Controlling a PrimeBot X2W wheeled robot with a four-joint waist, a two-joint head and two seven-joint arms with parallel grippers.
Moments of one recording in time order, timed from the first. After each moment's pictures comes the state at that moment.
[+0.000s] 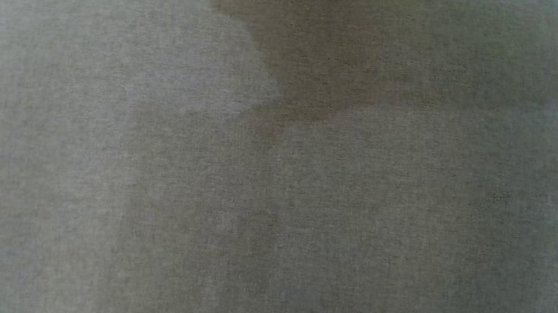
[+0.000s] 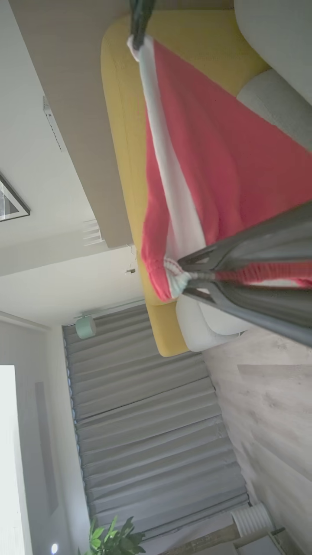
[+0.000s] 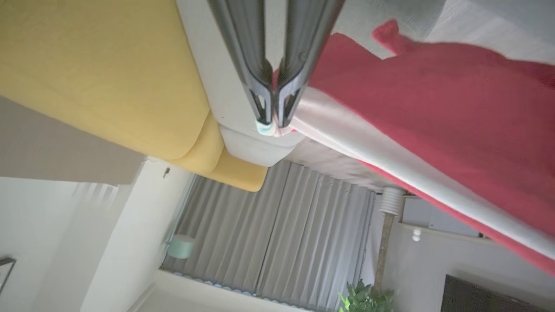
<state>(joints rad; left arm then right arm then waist) -1.41 0.37 -0.67 0.70 -0.53 -0.13 -0.26 -1.36 -0.22 0.27 0.90 0.01 0.12 -0.24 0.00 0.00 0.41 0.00</state>
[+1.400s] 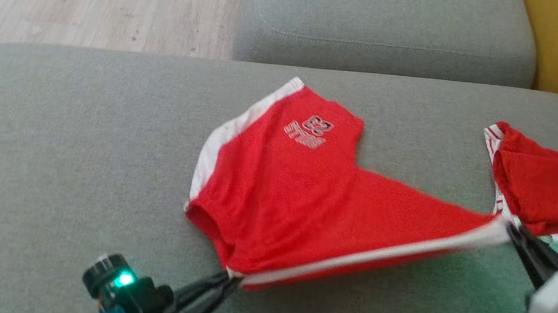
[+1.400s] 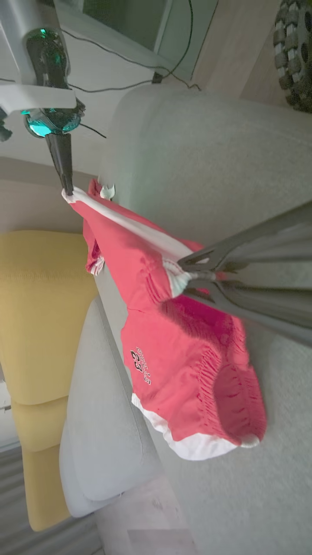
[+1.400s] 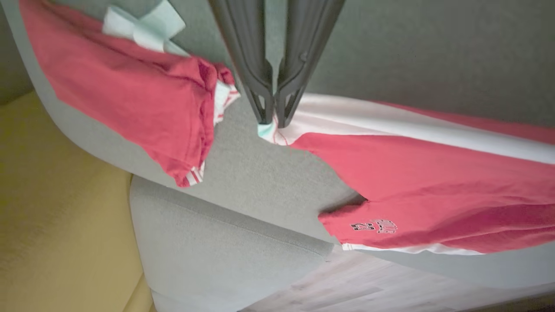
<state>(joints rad) -0.26 0.41 -0.93 0.29 -0.46 -0.13 -0.26 -0.51 -0.69 0.94 0.64 0.73 0.12 -0.17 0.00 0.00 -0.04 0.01</state>
